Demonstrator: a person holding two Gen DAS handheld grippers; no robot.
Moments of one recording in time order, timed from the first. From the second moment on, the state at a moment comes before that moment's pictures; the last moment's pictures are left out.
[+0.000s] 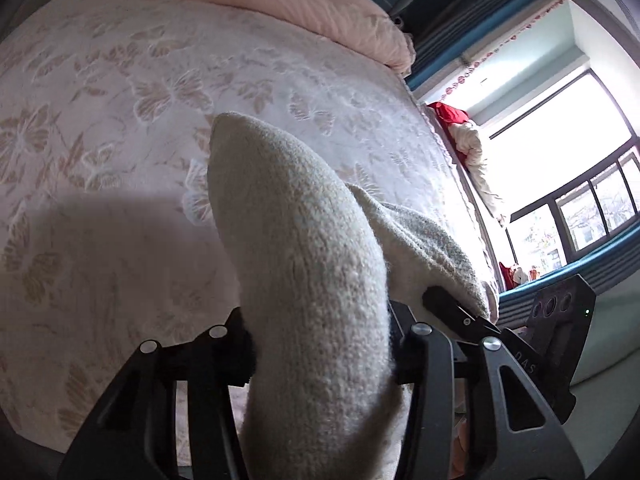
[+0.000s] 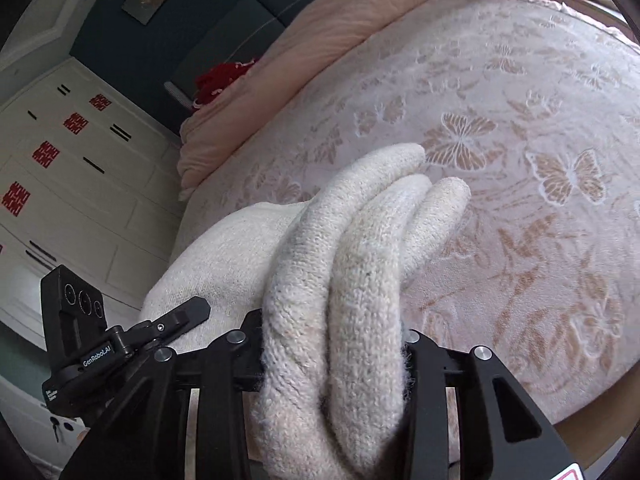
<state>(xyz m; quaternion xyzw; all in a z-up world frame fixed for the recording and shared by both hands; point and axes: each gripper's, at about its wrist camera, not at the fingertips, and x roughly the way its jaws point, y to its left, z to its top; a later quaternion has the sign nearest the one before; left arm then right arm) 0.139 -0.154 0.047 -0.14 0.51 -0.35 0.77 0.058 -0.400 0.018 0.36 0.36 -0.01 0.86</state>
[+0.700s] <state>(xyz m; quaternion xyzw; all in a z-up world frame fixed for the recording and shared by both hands) 0.000 -0.094 0.325 -0.10 0.20 -0.49 0.84 -0.090 -0.333 0.293 0.18 0.07 0.00 0.98</state>
